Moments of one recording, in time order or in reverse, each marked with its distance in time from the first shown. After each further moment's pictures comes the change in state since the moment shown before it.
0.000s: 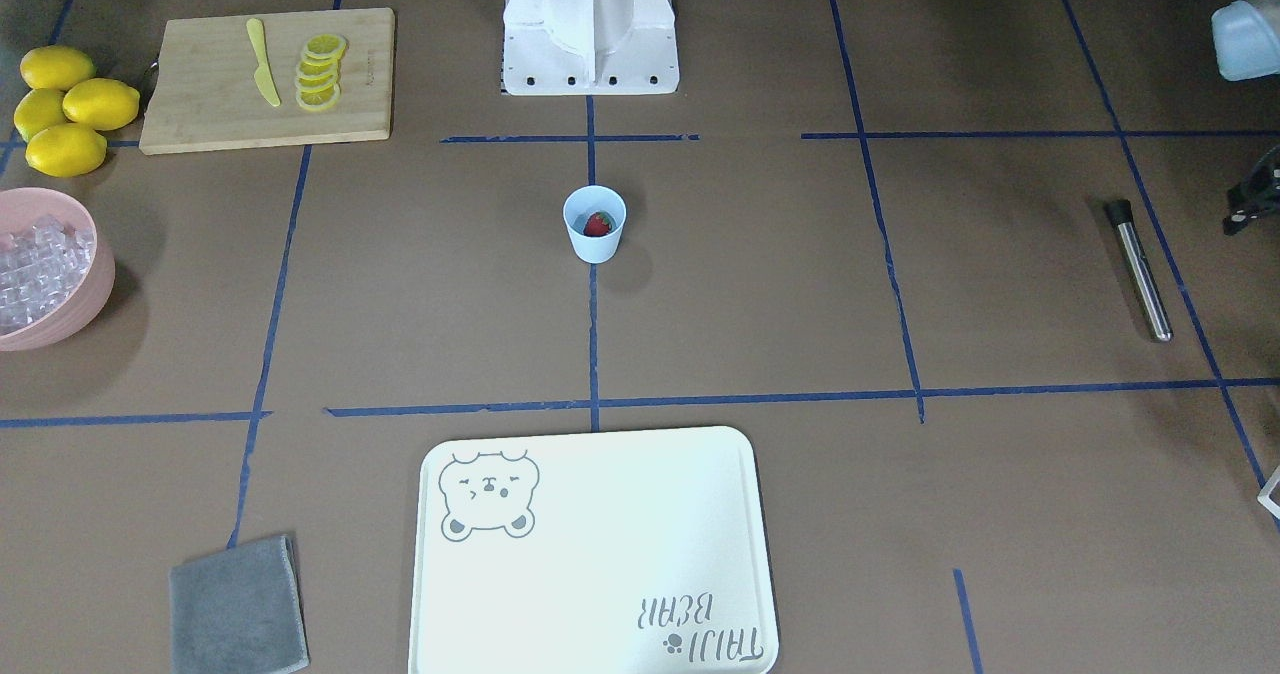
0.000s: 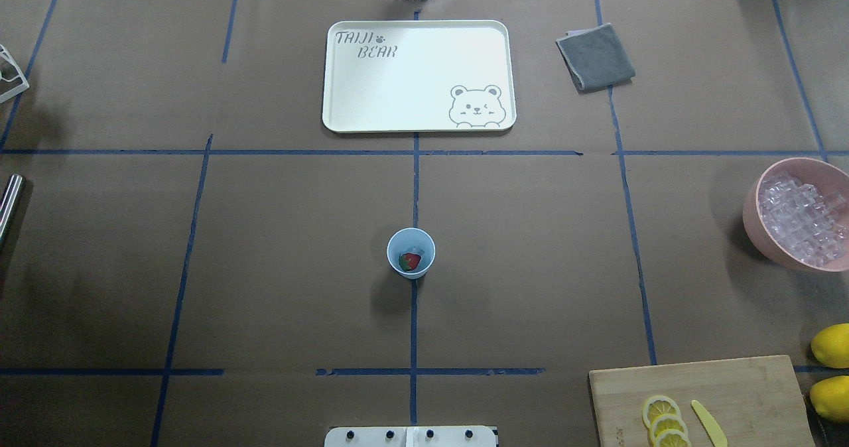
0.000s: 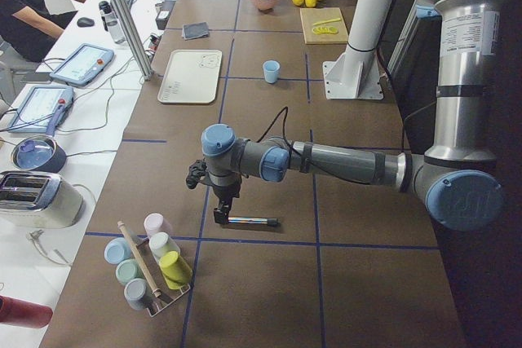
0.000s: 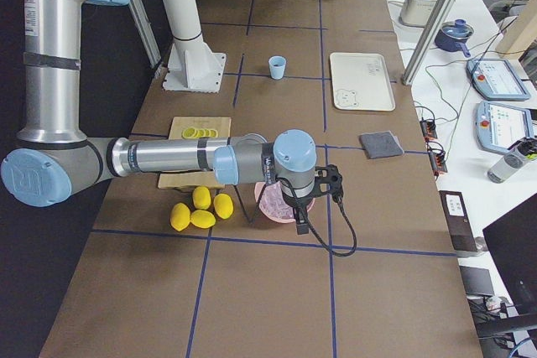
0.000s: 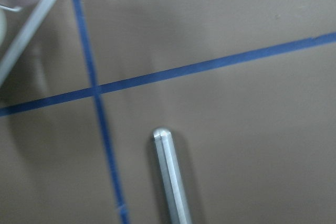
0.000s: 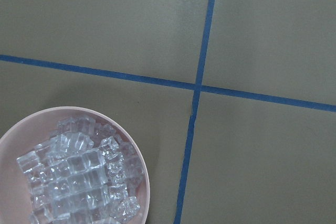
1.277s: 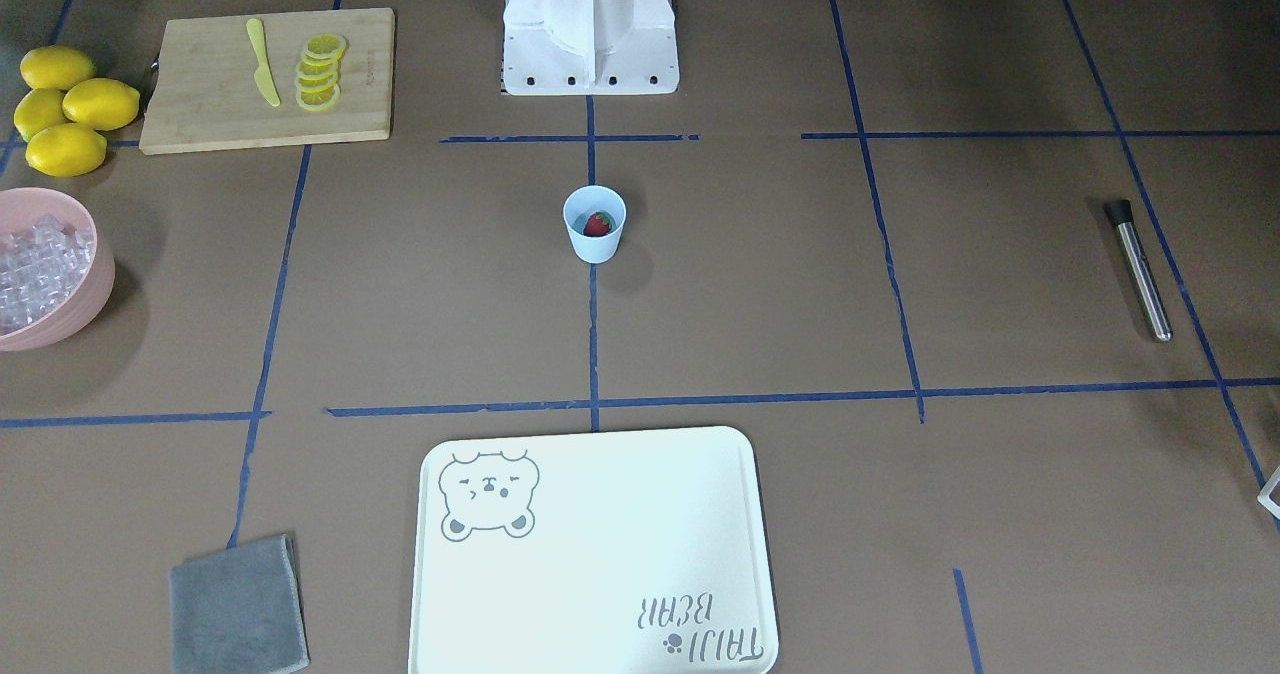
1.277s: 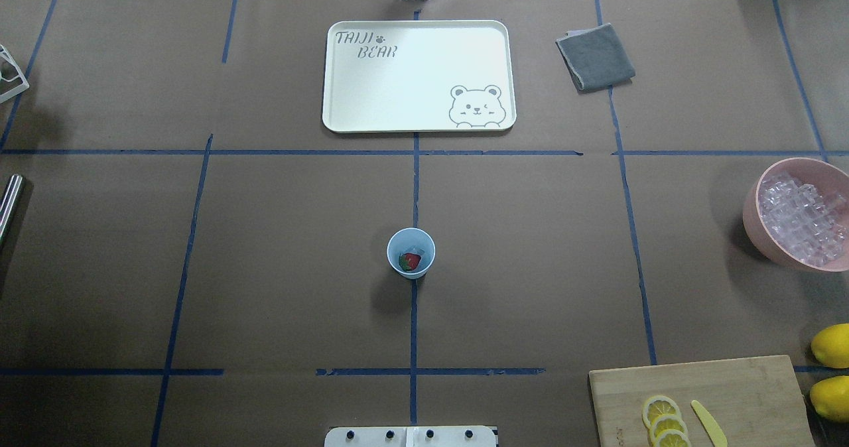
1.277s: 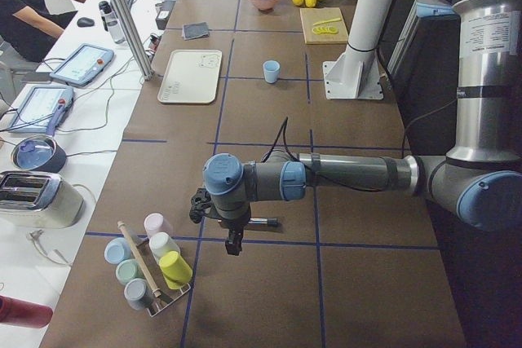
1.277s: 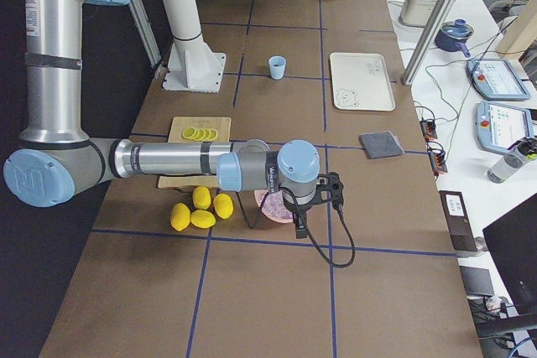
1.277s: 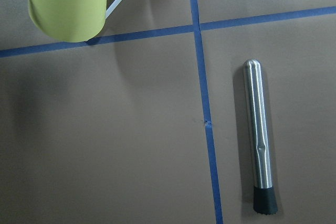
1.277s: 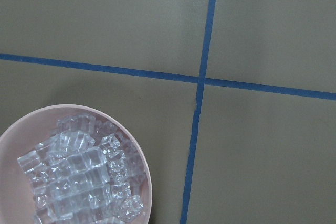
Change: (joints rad) left arm -0.147 0.041 0.022 0.117 -0.052 0.126; right arm -0.004 0.010 -0.046 -0.001 0.035 0.004
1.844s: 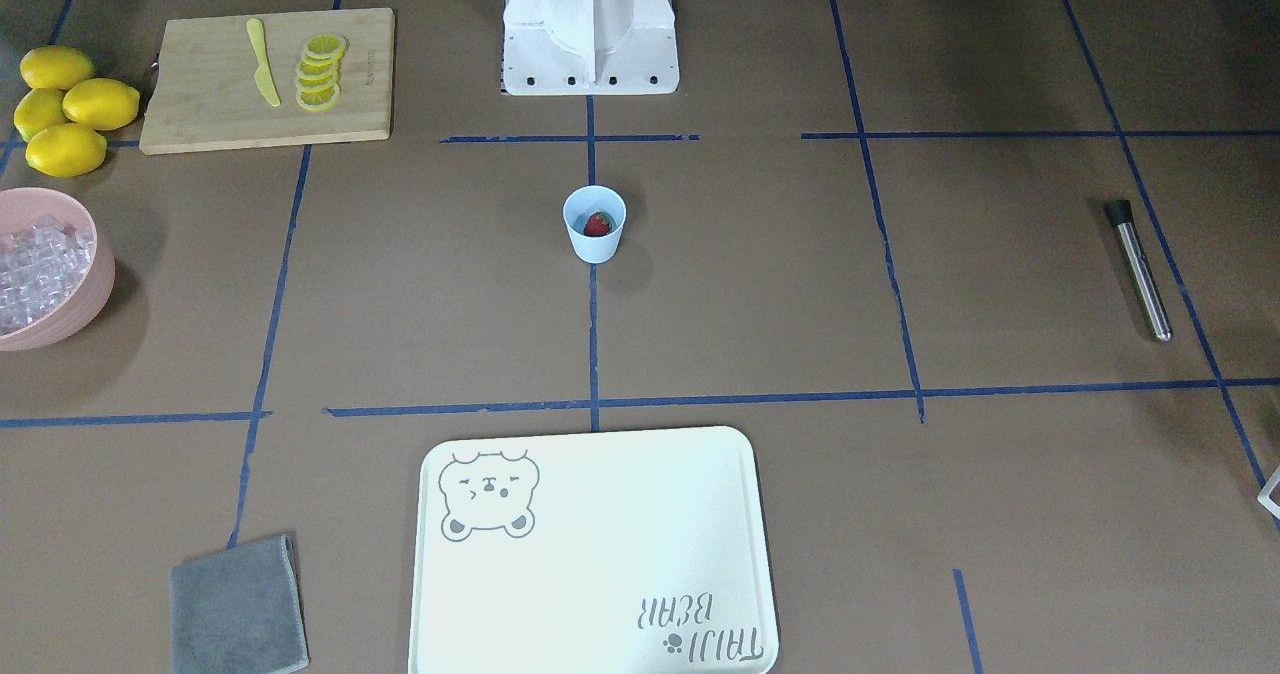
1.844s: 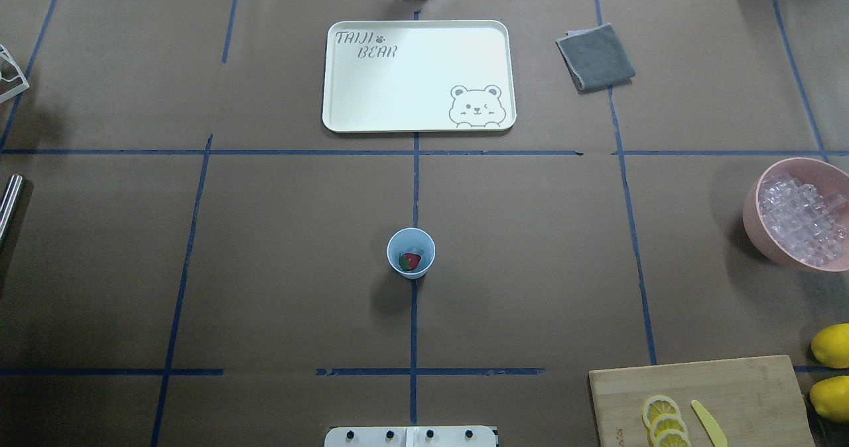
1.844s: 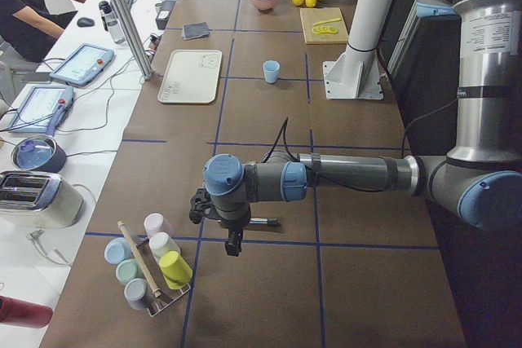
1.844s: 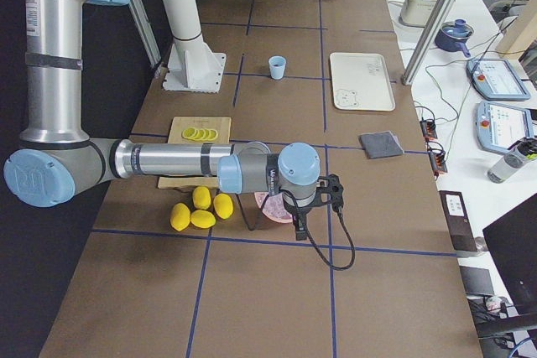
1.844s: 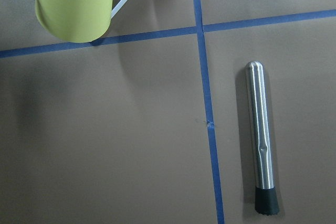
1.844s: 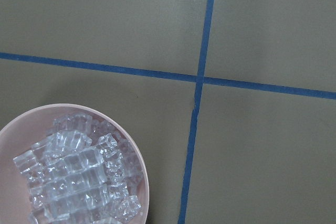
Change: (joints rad) left arm -0.006 0.001 0.000 -0.004 0.001 0.004; right arm -0.002 0.001 -0.008 0.006 -0.001 0.000
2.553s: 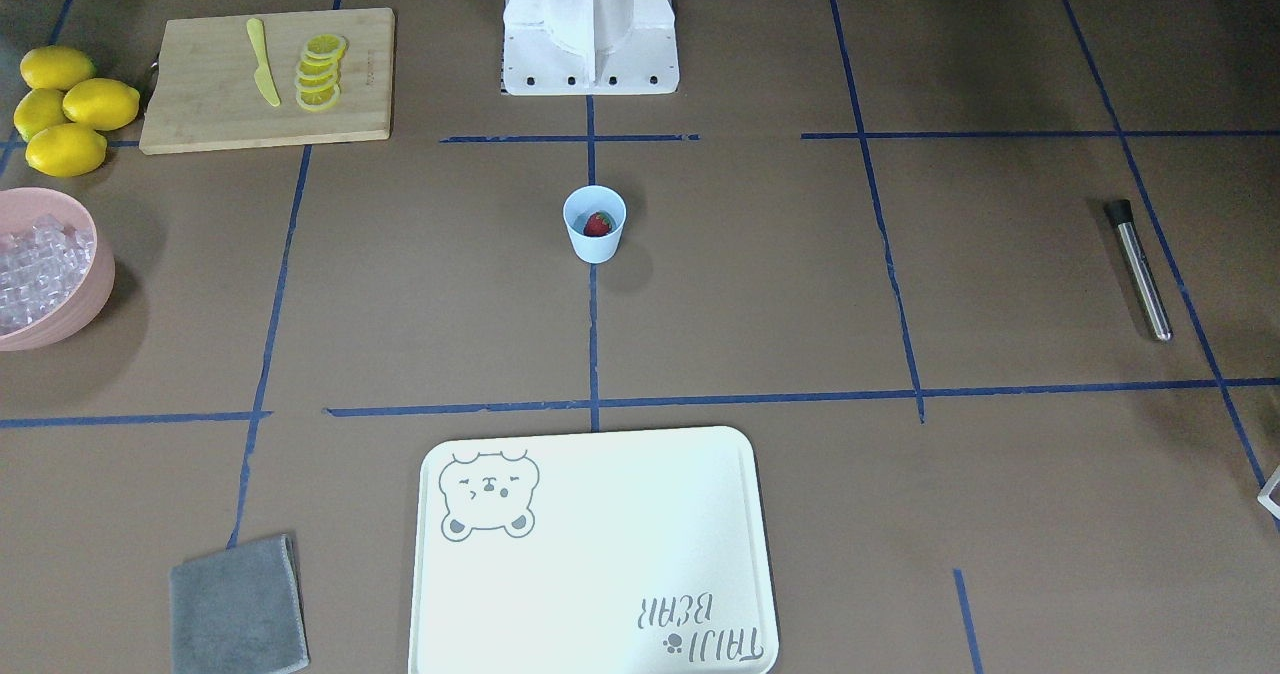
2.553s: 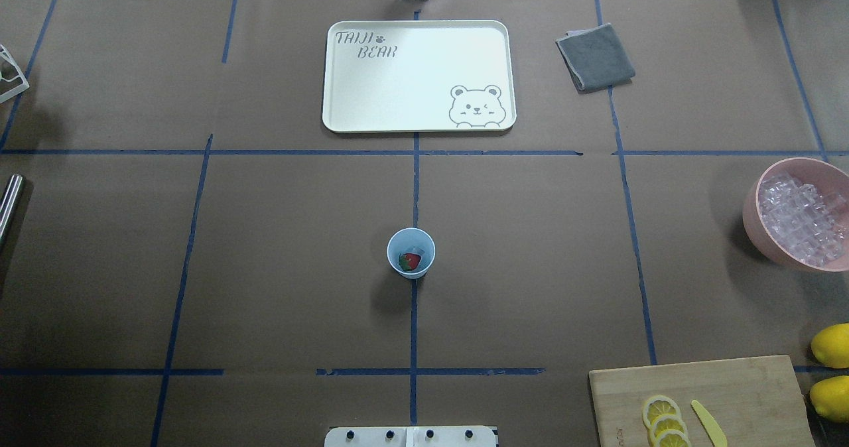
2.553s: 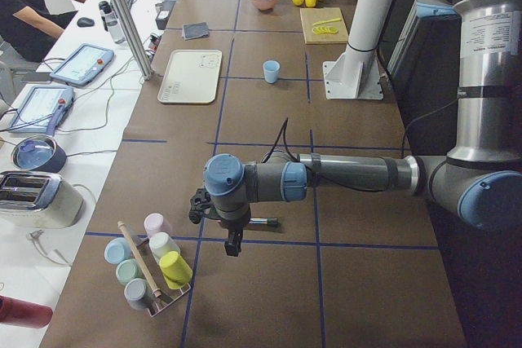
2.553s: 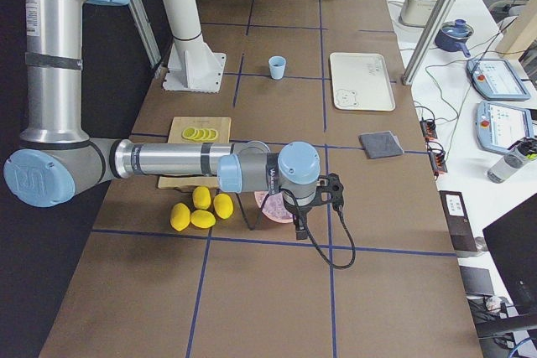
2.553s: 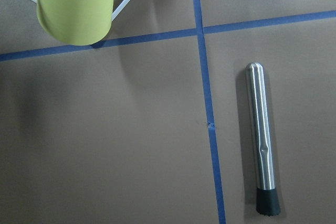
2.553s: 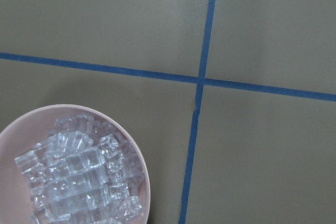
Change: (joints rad) left arm -0.002 -0.001 0.001 -0.004 0.002 -0.001; right arm 0.000 0.000 0.006 0.000 -0.001 -0.001
